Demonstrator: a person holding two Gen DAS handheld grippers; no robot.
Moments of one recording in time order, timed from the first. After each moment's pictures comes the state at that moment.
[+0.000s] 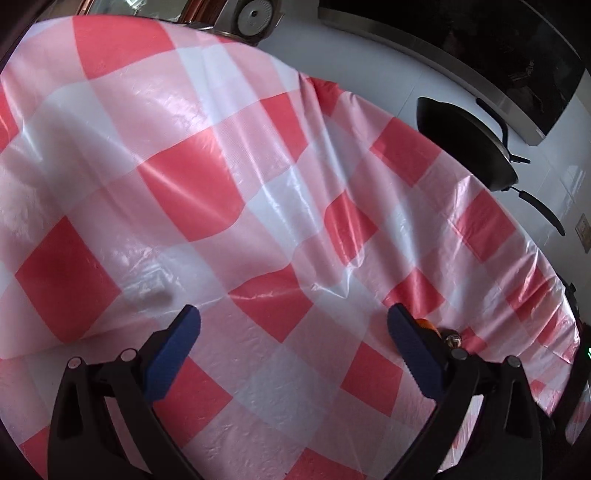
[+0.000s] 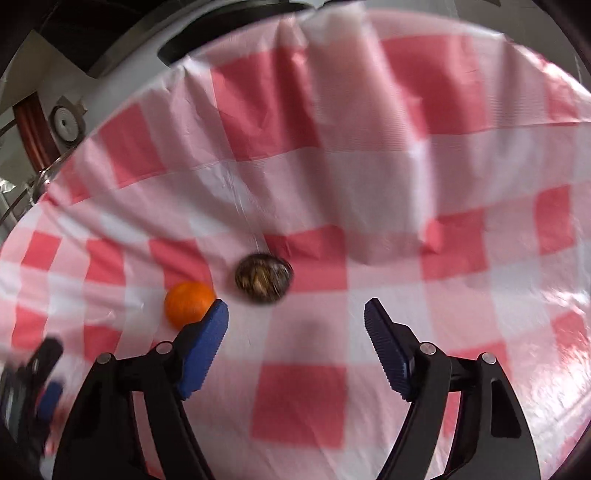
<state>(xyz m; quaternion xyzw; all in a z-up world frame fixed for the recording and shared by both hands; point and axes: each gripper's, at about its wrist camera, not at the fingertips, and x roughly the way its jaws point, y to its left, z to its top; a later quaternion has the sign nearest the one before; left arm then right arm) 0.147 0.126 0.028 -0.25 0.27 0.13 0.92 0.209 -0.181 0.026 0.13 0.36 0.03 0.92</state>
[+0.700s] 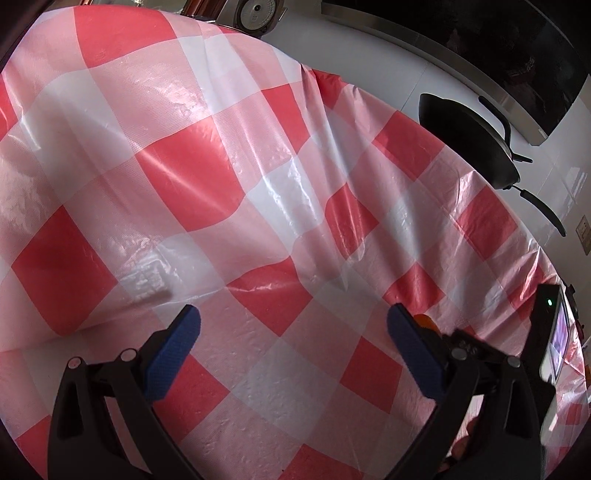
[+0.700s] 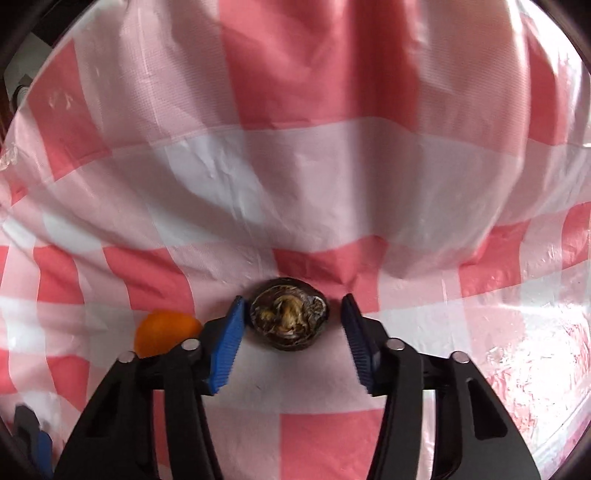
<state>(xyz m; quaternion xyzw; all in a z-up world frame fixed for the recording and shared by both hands) 0.147 0.124 0.024 -0.26 0.28 0.12 0.92 0.264 -0.152 0.015 0.09 0.42 -0.02 0.90</state>
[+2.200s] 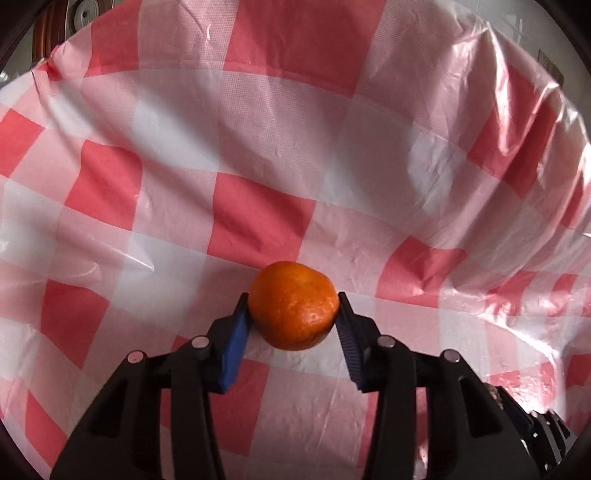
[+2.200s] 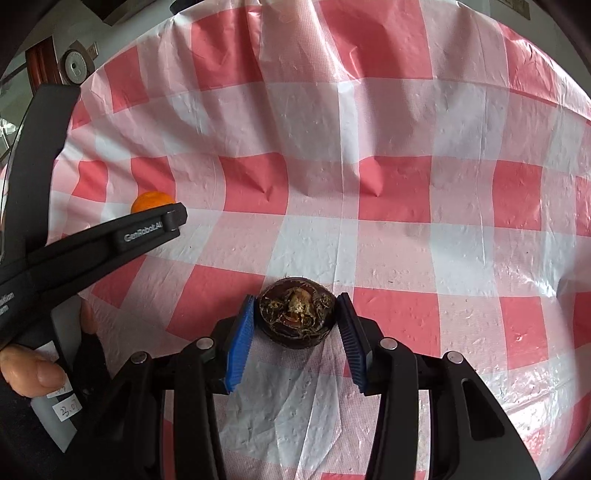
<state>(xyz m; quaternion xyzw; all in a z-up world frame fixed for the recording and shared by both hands) 0.265 -0.010 0.004 -0.06 0.42 -0.01 0.91 0.172 -0.211 0.004 0.04 0.42 0.05 0.91</state>
